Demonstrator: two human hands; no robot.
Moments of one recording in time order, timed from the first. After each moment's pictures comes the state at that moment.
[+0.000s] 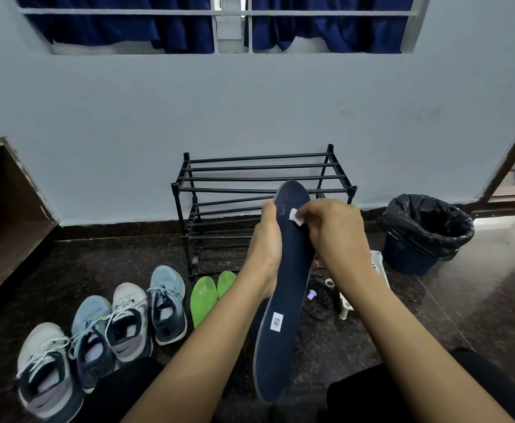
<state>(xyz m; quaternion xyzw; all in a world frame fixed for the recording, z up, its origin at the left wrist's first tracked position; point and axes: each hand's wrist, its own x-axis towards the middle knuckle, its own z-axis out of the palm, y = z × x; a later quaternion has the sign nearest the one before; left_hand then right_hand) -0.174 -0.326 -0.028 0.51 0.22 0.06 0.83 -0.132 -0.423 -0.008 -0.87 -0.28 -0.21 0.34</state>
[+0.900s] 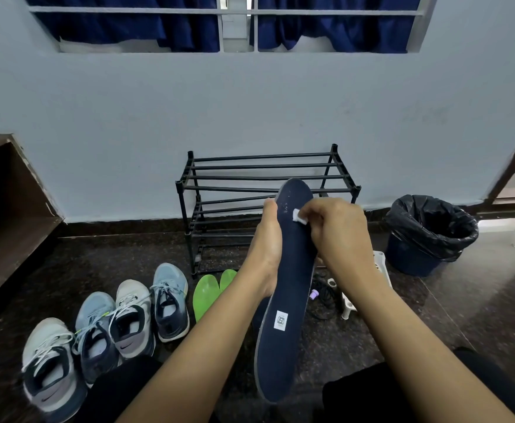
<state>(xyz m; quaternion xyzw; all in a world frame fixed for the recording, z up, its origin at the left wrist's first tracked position) -0.192 -0.326 -0.011 0.50 0.22 0.03 0.83 -0.136 -0.418 -0.008 -0.87 -0.28 -0.22 0.34</state>
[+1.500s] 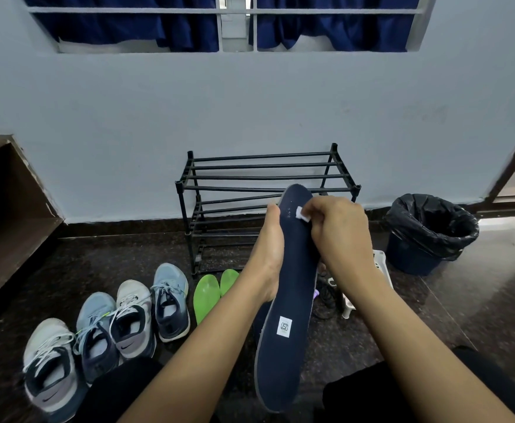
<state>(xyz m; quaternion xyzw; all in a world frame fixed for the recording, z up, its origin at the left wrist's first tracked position) -0.195 -0.331 -0.011 0.49 0.22 -0.01 0.84 -0.140 -0.417 -0.004 -0.88 -0.25 -0.21 0.35</state>
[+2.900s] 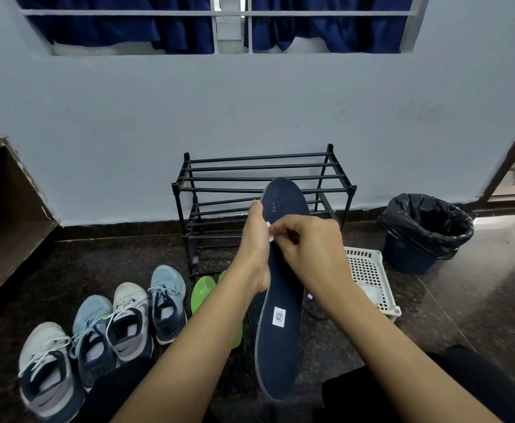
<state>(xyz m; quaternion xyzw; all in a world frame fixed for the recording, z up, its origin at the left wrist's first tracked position) -0.198 -0.323 0.002 0.52 0.28 0.07 0.81 -0.174 -0.409 -0.007 -0.84 -0.32 -0.15 0.41</state>
